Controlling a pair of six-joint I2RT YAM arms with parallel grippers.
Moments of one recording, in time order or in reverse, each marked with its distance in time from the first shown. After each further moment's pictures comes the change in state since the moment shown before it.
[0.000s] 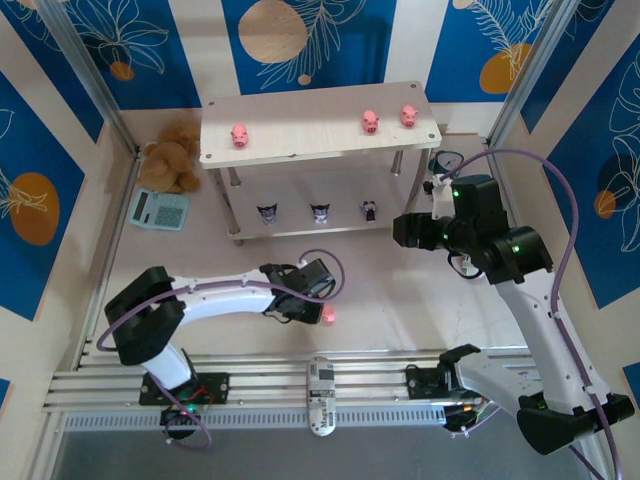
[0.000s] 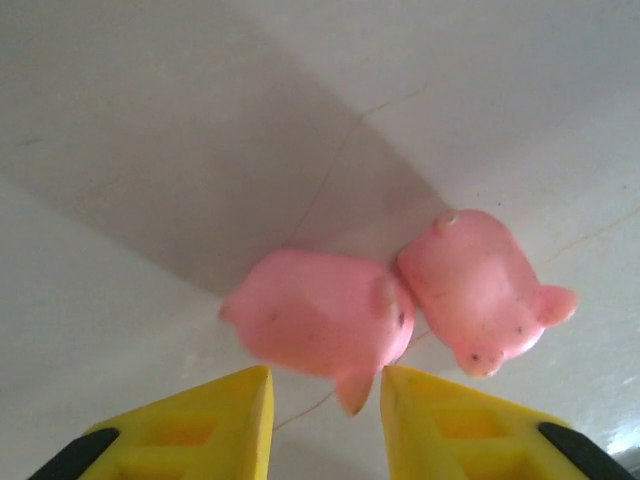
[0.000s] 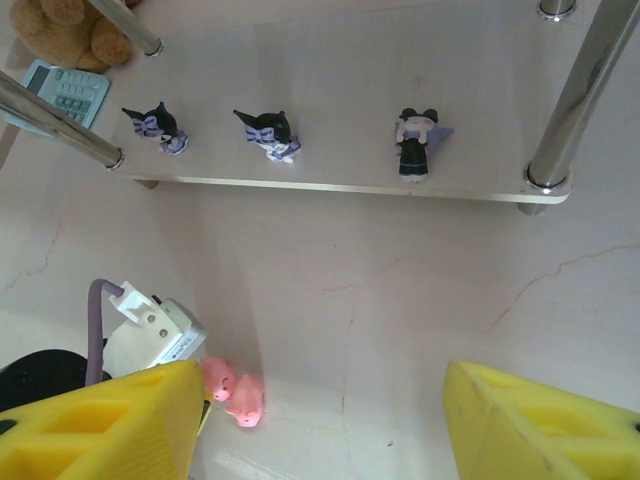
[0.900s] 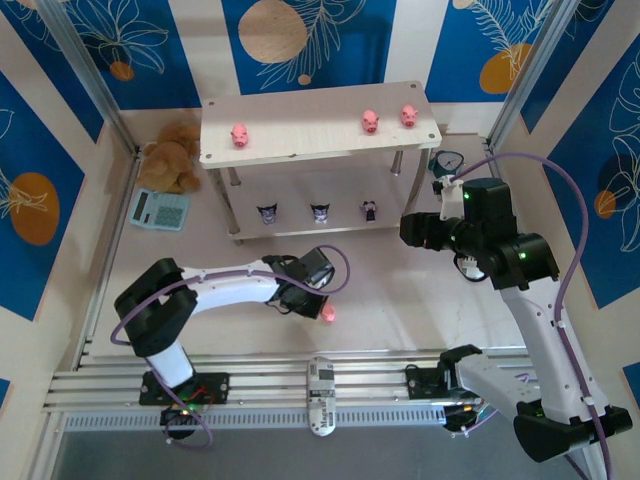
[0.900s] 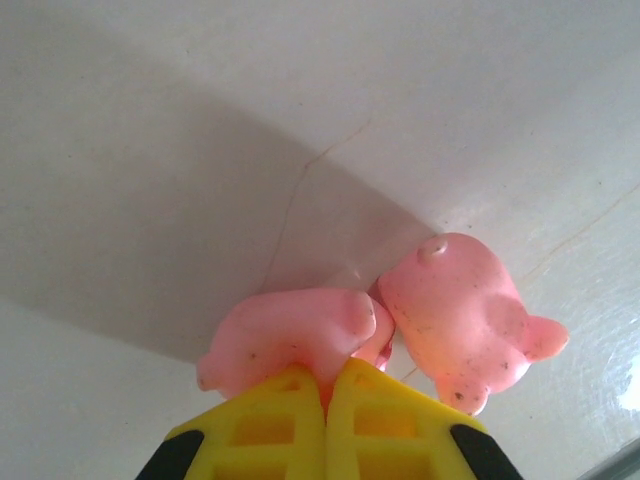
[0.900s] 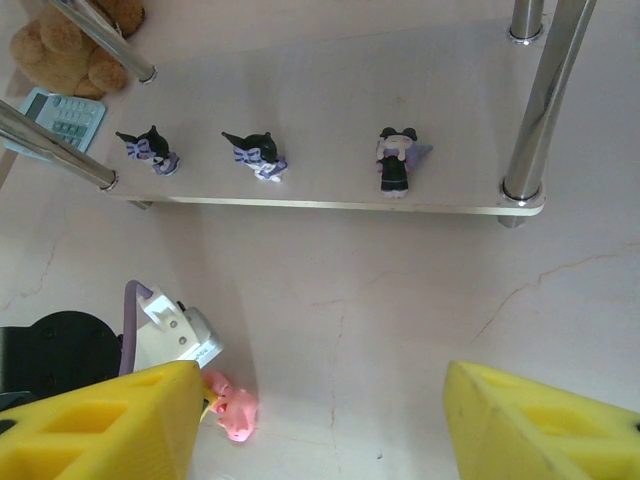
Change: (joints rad) left arm 0.079 0.047 0.033 0.020 0.117 0.234; right arm -0.053 -0.035 -0.016 0.019 -0.014 -0.018
